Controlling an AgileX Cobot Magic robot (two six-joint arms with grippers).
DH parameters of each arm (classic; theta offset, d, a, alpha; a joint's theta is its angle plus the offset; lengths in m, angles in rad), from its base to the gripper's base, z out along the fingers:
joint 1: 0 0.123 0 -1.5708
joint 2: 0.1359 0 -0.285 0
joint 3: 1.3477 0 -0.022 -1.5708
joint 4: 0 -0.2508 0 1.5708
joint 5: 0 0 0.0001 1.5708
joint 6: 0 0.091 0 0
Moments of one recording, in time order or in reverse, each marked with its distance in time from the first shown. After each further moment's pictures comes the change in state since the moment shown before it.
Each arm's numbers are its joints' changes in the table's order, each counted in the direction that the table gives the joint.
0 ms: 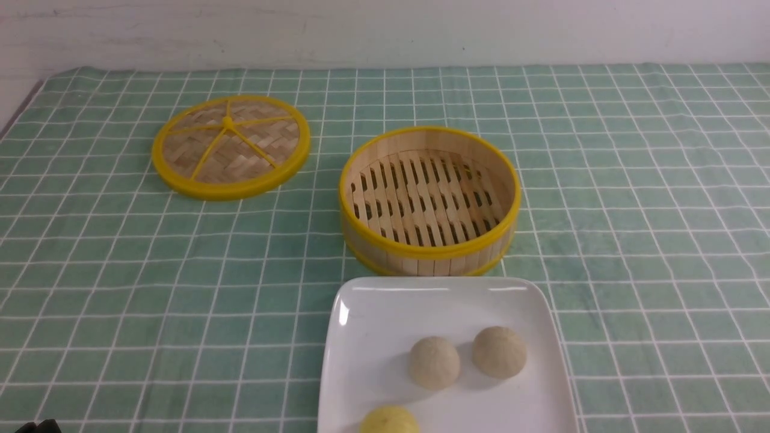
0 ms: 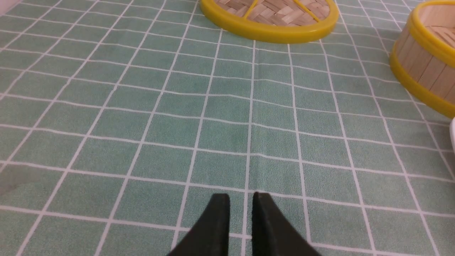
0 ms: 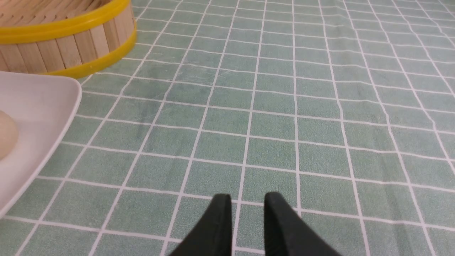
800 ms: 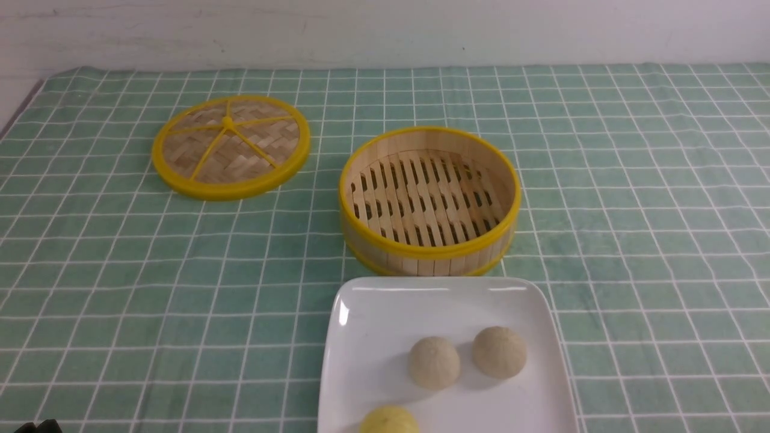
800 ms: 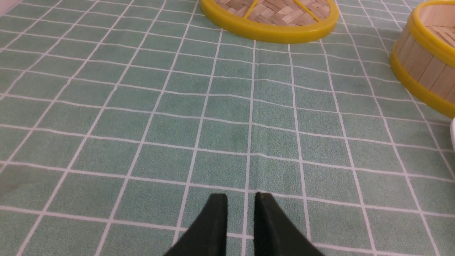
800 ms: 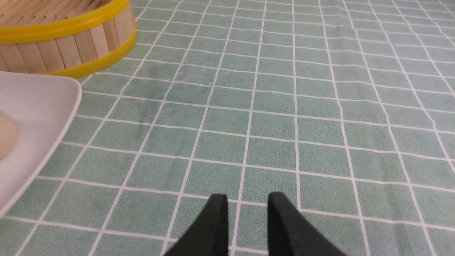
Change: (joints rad) right arm 0.000 0.000 0.000 0.000 0.000 0.000; left arm 0.000 0.000 0.000 -0.001 0.000 0.000
